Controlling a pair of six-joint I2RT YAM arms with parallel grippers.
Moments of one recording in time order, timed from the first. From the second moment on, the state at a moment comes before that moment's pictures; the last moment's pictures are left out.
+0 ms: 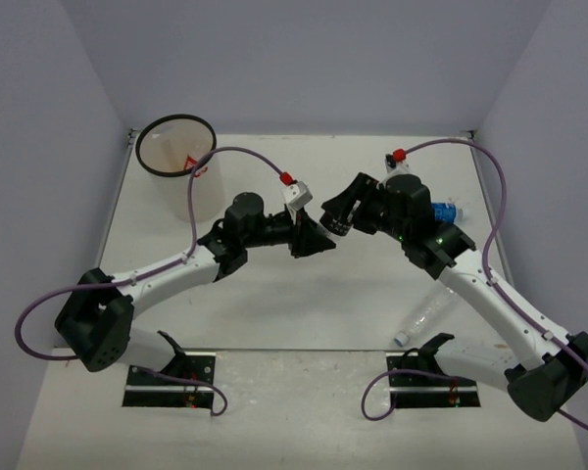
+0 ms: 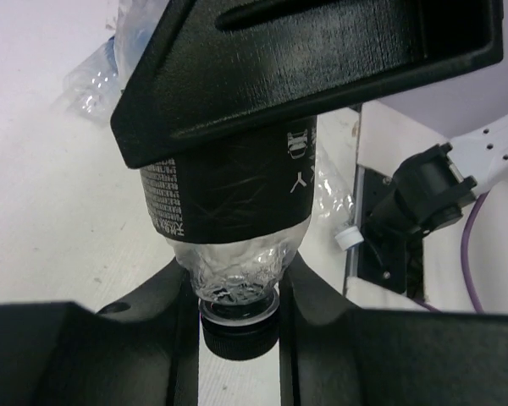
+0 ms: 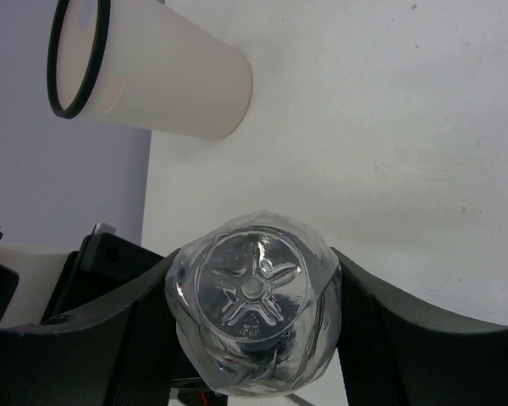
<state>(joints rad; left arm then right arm) -0.74 1.40 0.86 0.40 0.61 -0.29 0.60 1.11 1.08 -0.40 -0.01 0.87</state>
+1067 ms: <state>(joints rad) -0.28 1.39 1.35 -0.01 -0.36 -0.29 0.50 0.93 0.98 -0.55 0.33 0.75</state>
